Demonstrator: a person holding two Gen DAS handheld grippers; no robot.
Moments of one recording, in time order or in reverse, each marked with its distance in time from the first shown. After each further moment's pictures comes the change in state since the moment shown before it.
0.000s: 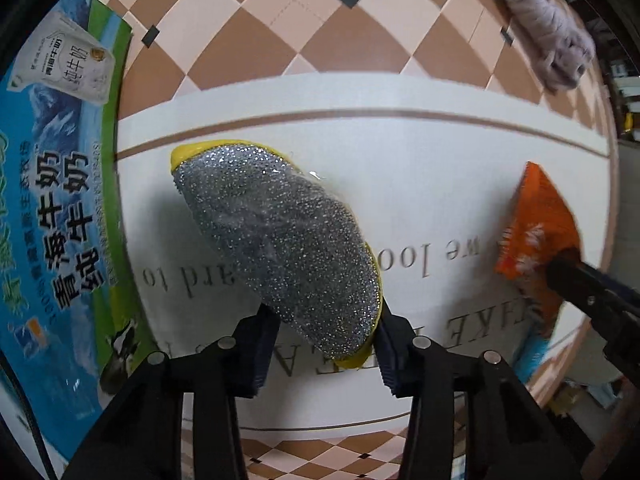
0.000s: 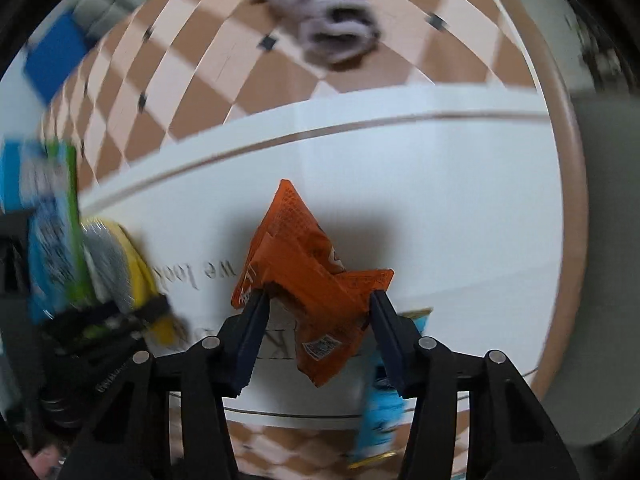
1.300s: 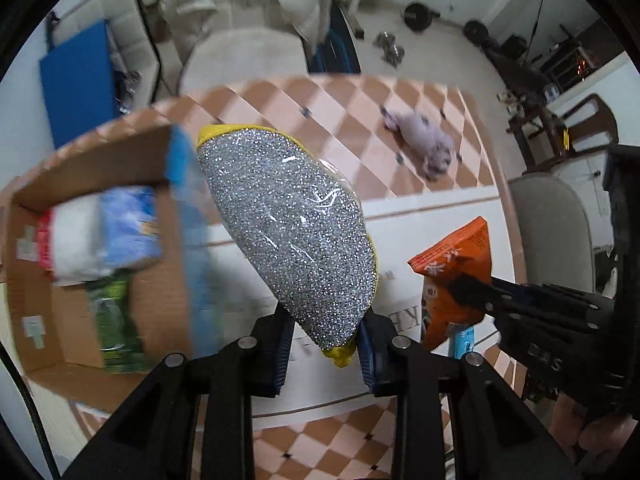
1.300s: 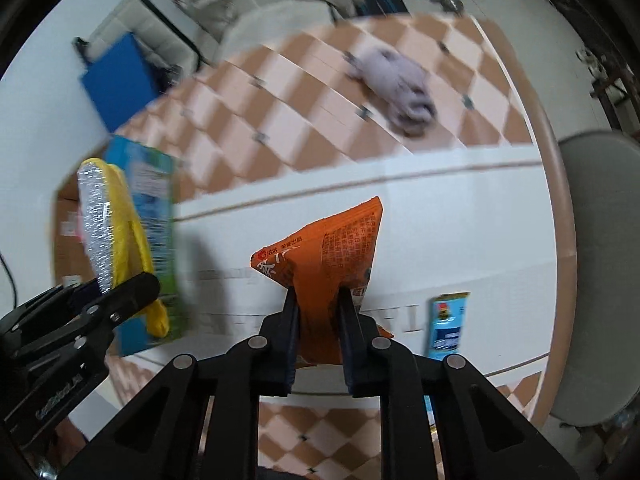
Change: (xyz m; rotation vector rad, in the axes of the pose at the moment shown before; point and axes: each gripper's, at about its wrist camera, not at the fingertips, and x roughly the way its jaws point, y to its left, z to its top) left arm -0.182 0.034 -0.028 0.119 -0.382 -0.073; right arm -0.134 0.059 -0.058 -0.136 -0.221 0.100
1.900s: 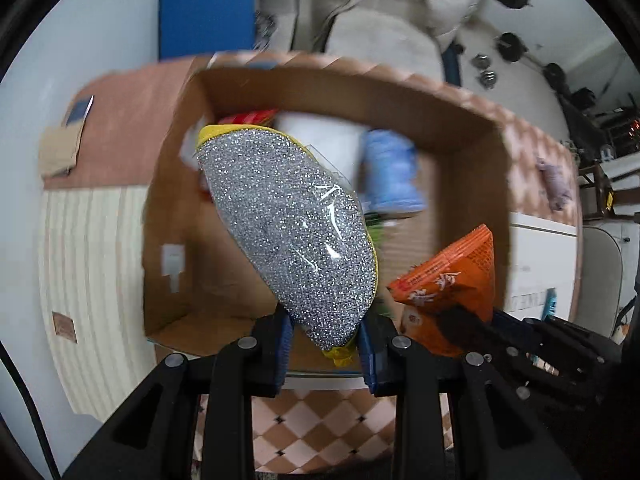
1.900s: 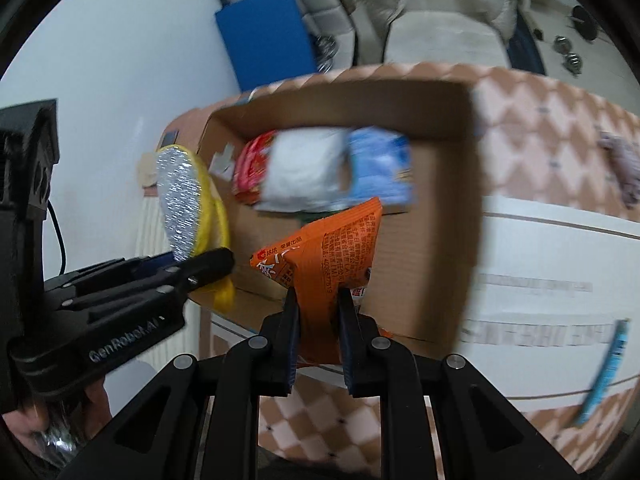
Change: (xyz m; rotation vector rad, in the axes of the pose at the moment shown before) left arm -0.044 0.266 -0.063 -0.254 0.104 0.081; right arm 0.092 0.329 -0.045 -0.228 0.058 0.155
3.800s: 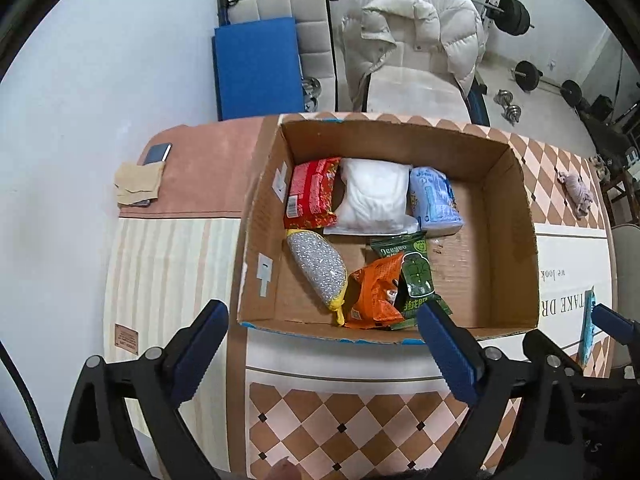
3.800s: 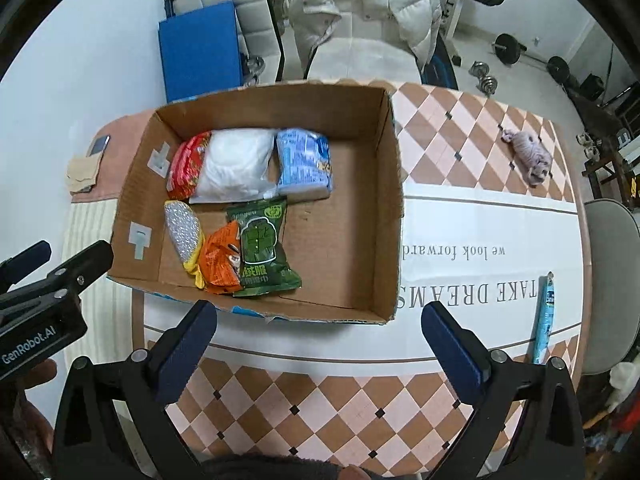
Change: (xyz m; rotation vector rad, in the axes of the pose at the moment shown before) left arm -0.075 0.010 -0.067 0.037 -0.278 0.188; right arm -0.060 0.008 -0.061 0.051 -0.149 -0.359
